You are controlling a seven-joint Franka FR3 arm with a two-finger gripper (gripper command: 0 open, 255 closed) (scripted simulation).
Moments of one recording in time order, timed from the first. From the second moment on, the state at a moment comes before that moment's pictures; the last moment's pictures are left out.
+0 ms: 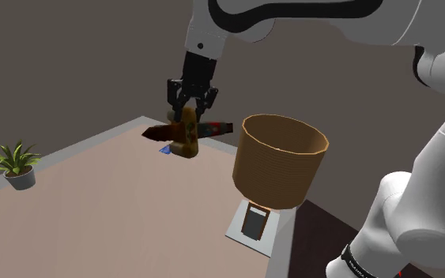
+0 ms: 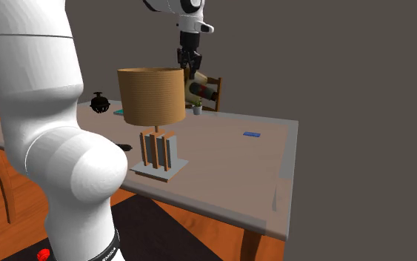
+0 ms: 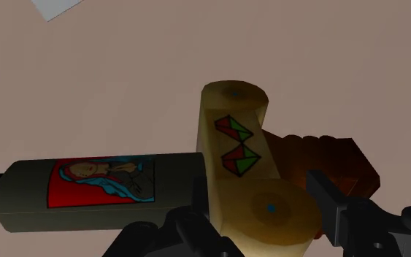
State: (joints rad) arm 0.26 -0.03 0.15 -1.73 0.17 1.81 0.49
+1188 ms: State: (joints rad) arm 0.47 0.07 0.37 -1.63 0.08 1.87 0.94
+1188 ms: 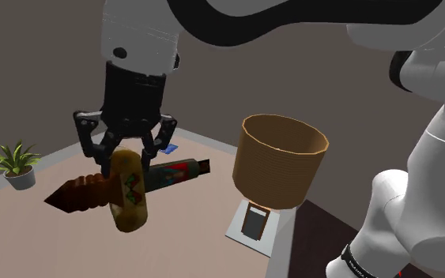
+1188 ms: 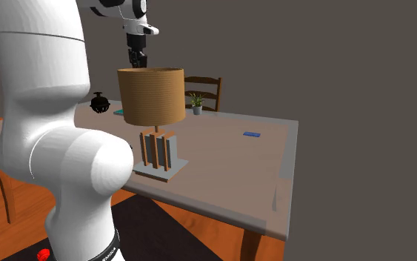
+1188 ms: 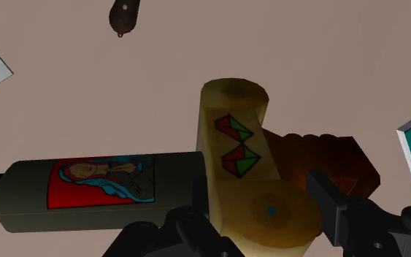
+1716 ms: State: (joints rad) arm 0.60 0.23 0.44 -1.45 -0.03 1.84 1.14
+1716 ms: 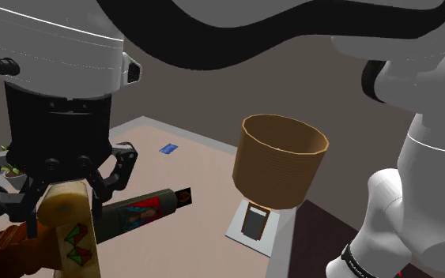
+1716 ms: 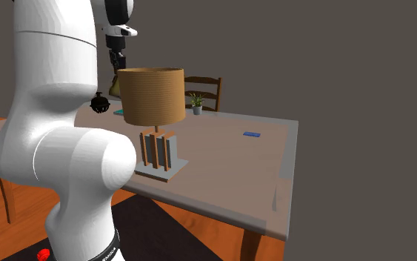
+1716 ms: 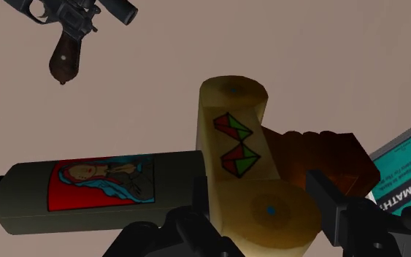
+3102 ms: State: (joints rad) arm 0.61 0.25 0.43 -1.70 -0.04 2.11 1.16
